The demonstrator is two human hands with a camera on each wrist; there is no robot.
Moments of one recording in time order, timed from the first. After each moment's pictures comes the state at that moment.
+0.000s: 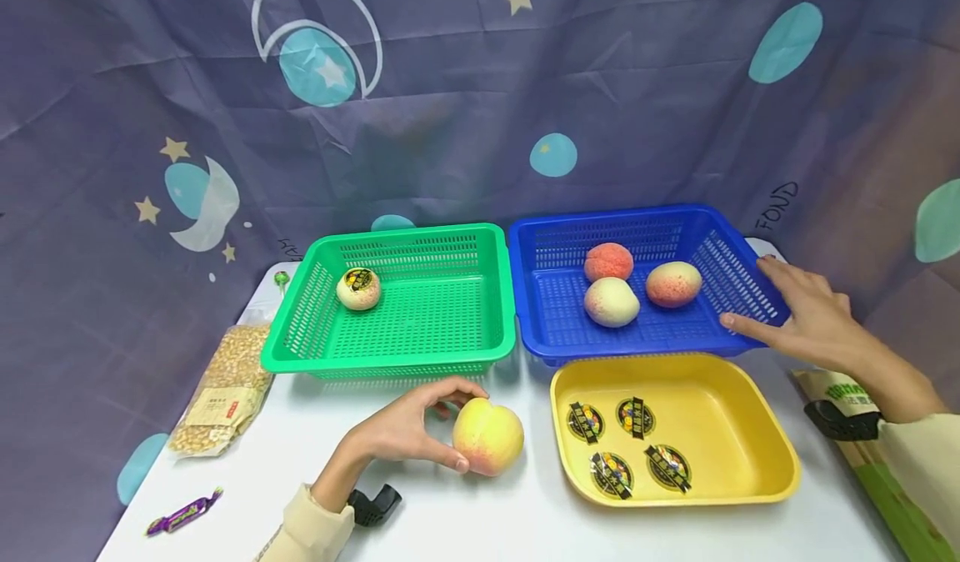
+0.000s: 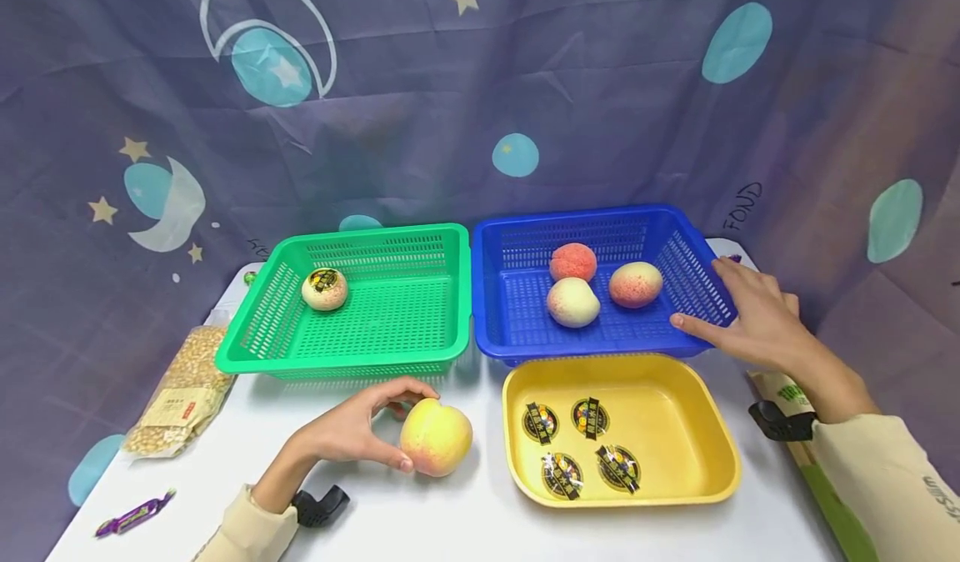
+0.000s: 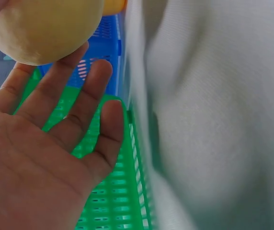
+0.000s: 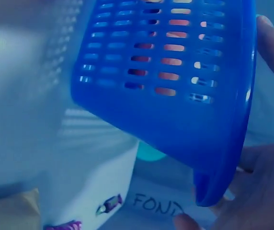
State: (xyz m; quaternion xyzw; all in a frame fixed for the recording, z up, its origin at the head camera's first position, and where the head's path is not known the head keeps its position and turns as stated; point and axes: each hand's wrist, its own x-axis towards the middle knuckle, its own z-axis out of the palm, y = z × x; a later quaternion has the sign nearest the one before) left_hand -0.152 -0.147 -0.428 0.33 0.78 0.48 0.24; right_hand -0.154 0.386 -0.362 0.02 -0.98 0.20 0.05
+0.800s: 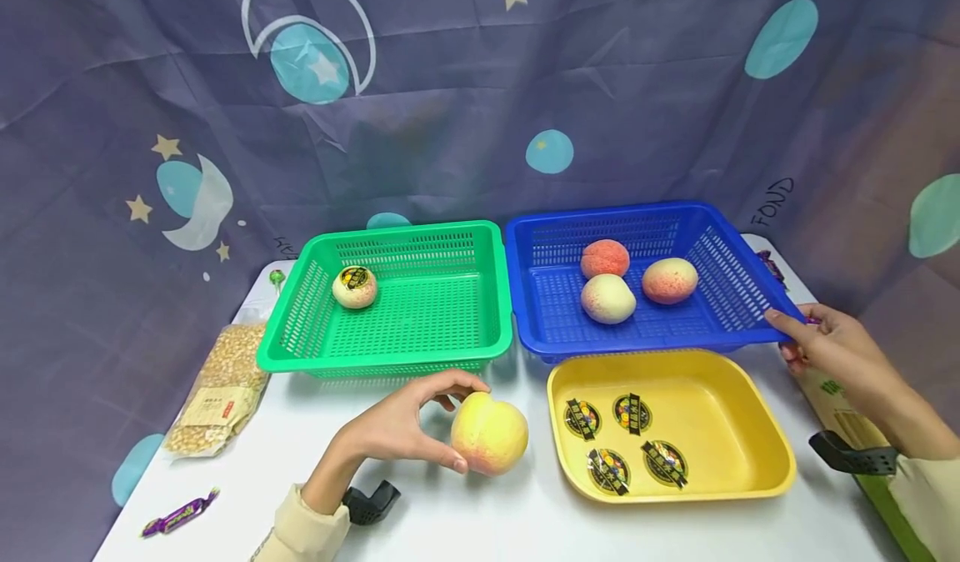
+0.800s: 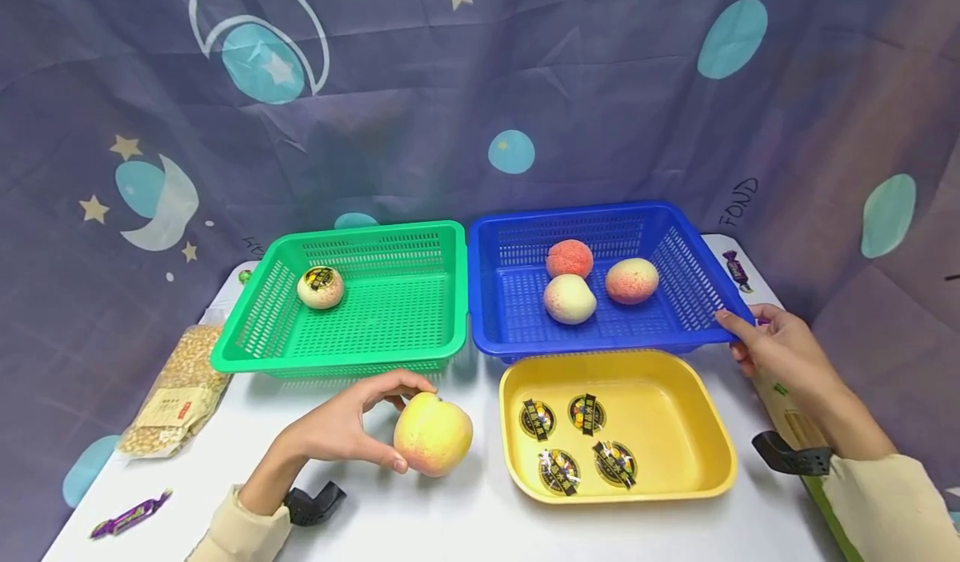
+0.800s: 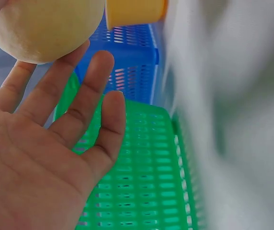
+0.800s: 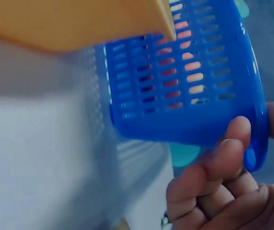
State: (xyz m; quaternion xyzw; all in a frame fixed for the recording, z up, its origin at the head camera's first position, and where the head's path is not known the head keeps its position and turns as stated) left_hand -0.147 -0.144 -0.404 0.37 0.76 0.48 0.22; right_hand -0.122 0.404 -0.384 -0.11 -0.88 0.46 -0.05
